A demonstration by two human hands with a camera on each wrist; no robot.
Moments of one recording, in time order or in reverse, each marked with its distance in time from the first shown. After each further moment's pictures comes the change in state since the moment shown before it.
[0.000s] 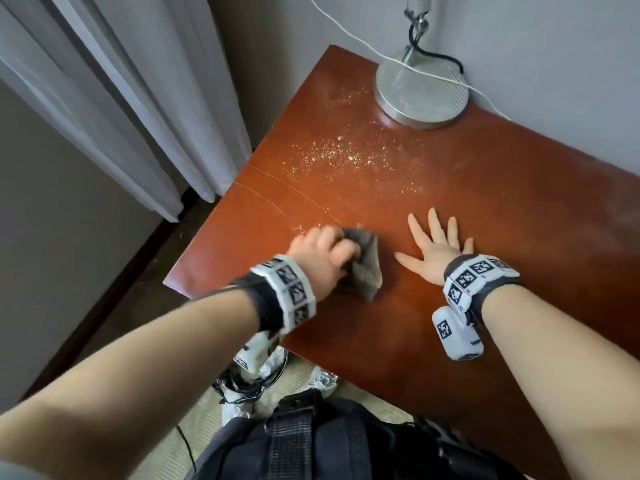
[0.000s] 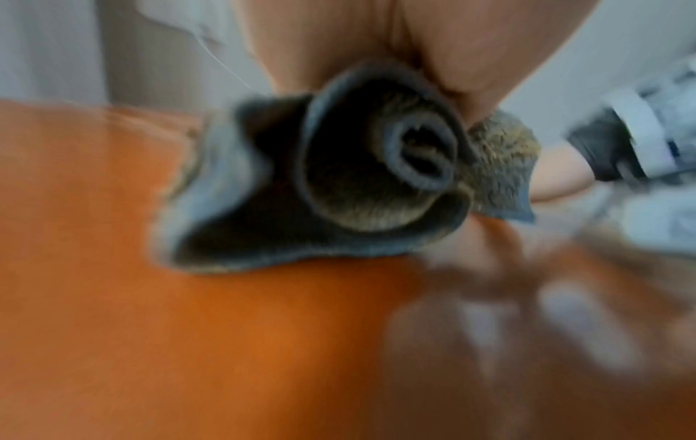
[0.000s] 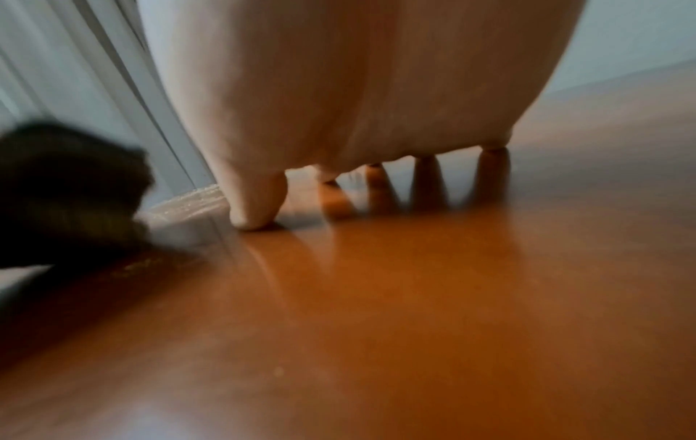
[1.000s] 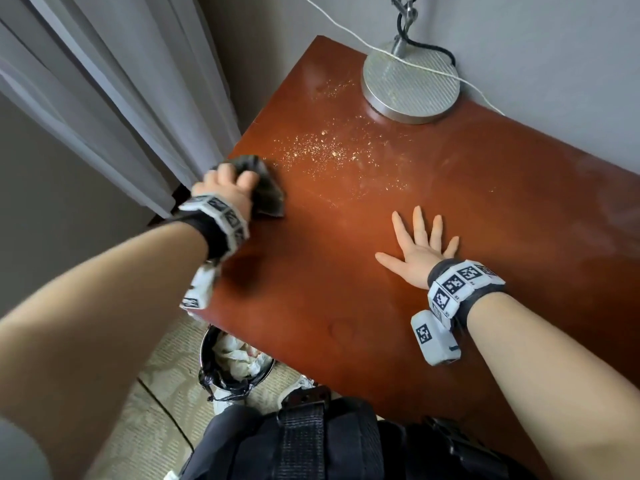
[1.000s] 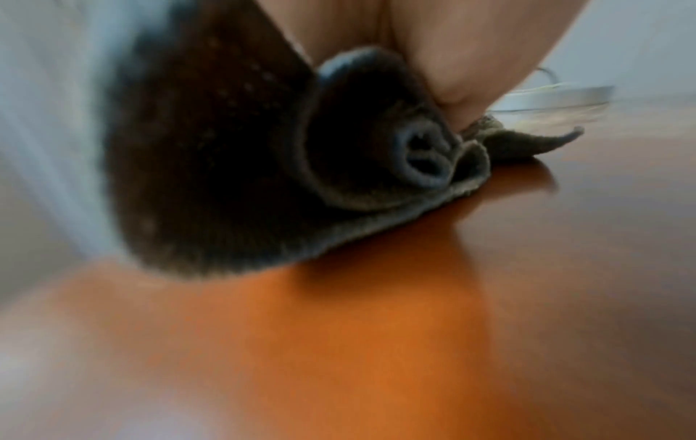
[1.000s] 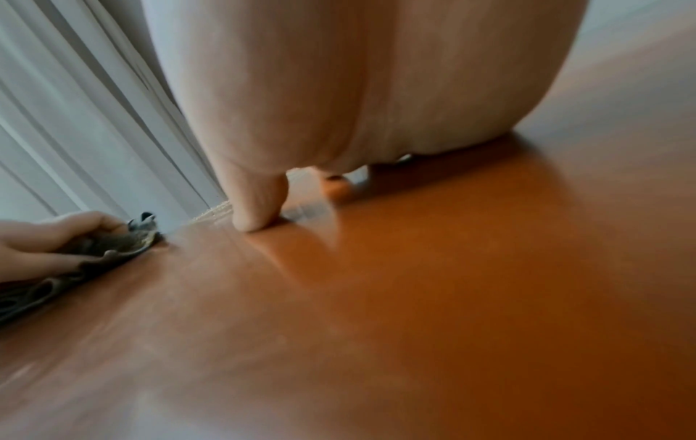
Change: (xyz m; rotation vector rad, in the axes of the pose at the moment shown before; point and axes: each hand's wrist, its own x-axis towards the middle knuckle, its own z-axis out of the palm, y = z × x) left_hand 0.024 -0.093 -0.030 0.066 -0.048 -0.550; right_hand 0.016 0.012 0.011 0.012 0.035 -0.077
